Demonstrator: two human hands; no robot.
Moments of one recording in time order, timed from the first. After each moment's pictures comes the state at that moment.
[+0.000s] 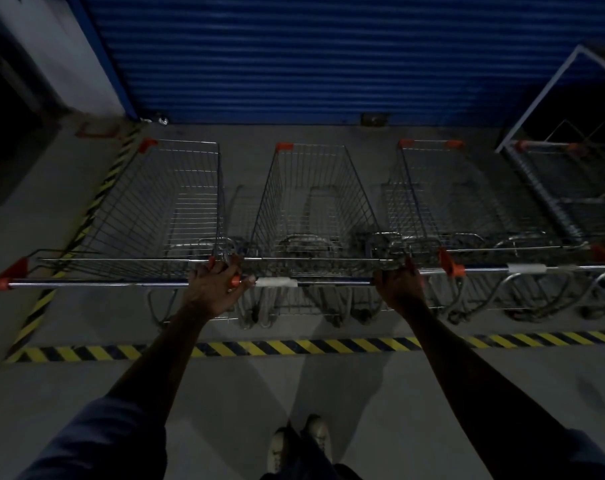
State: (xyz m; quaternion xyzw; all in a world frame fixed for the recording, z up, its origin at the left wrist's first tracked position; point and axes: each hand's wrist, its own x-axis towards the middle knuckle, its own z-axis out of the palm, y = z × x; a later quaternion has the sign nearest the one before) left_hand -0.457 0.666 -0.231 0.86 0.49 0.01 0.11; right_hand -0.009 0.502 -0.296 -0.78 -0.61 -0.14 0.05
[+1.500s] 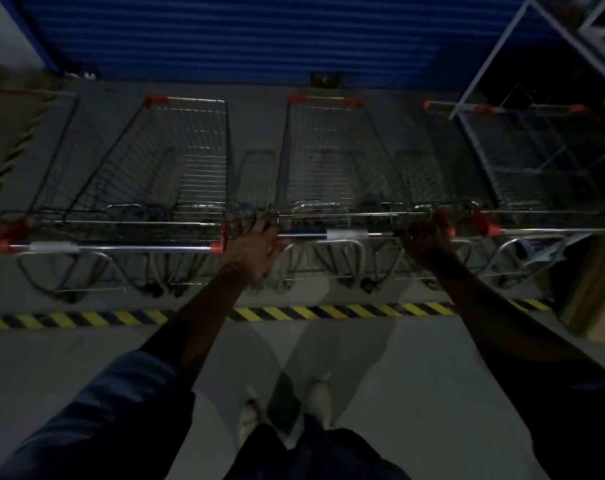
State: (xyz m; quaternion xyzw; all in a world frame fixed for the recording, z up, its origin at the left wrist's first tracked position) left_hand 0.048 0.455 -0.232 0.90 0.42 0.02 0.09; right_hand 0.464 0.288 -0.251 -0.83 -0.56 -0.01 0.02
